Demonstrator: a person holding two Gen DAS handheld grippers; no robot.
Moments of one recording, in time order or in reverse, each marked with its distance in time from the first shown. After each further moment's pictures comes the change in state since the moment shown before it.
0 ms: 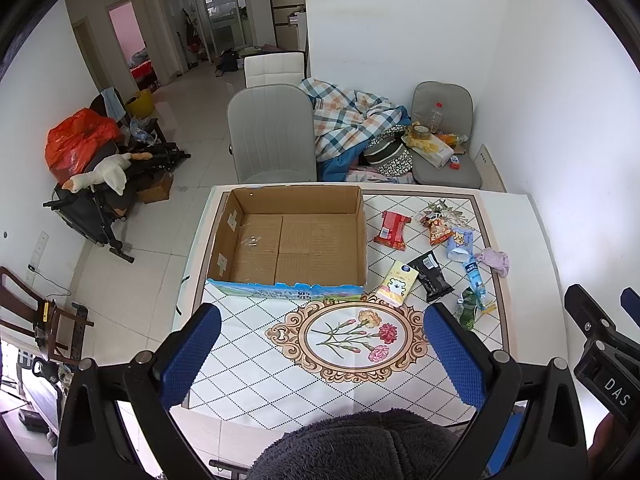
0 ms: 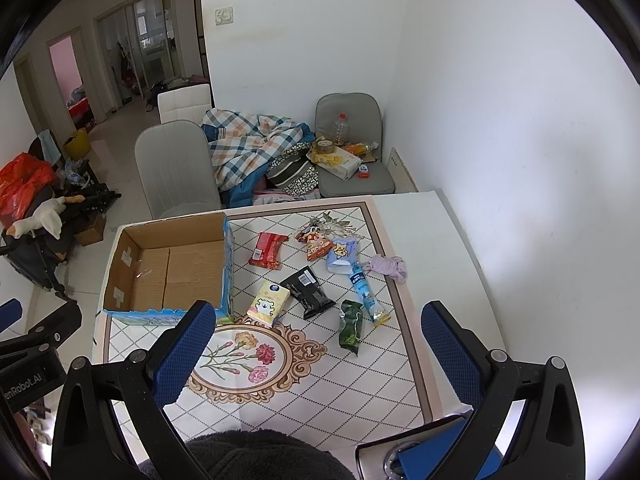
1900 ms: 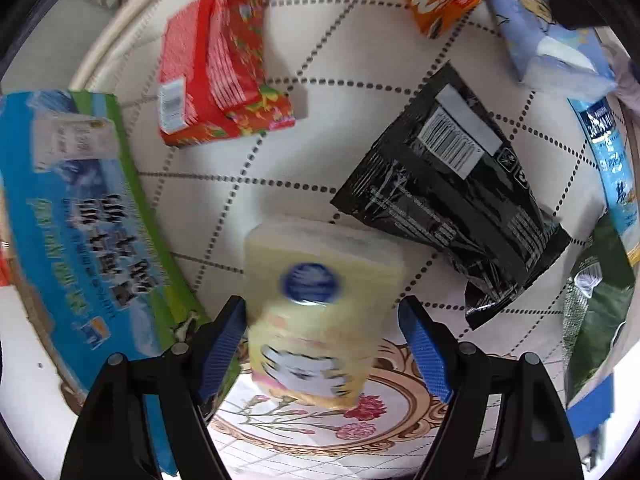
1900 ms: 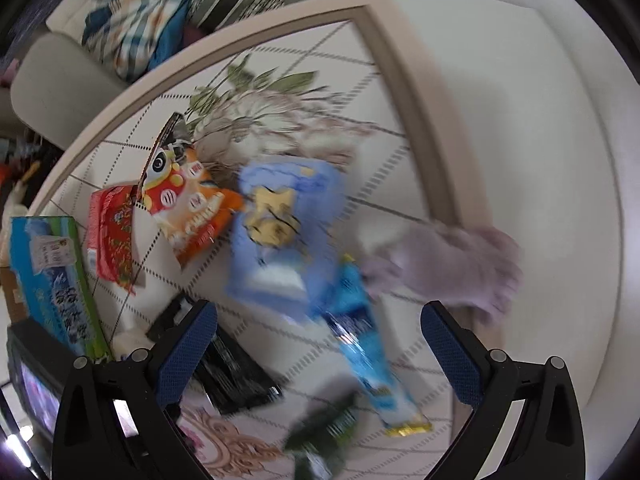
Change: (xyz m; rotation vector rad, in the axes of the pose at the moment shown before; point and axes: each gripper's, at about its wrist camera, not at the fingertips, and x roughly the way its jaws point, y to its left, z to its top) left arm 0.489 -0.214 -0.026 0.486 0.769 0.067; right arm 0.563 -0.095 0.041 0.141 0.704 0.128
